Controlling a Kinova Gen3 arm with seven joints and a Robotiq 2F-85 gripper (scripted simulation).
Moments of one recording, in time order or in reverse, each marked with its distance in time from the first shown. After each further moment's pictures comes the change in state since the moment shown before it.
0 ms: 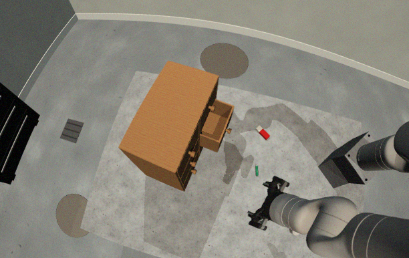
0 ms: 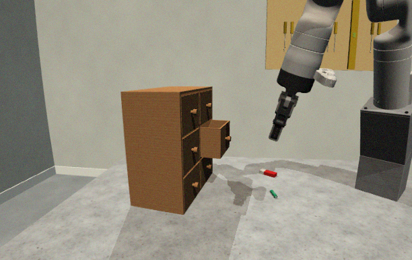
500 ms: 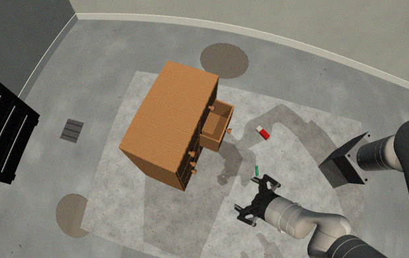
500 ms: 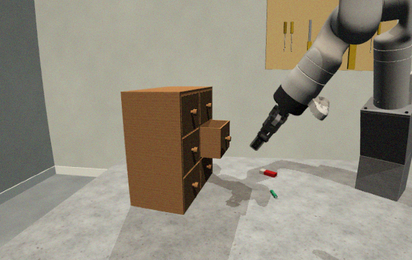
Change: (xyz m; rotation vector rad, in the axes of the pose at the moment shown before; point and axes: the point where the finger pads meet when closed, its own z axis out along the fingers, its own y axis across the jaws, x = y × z) arm -0.031 0.000 0.036 0.059 -0.301 0.048
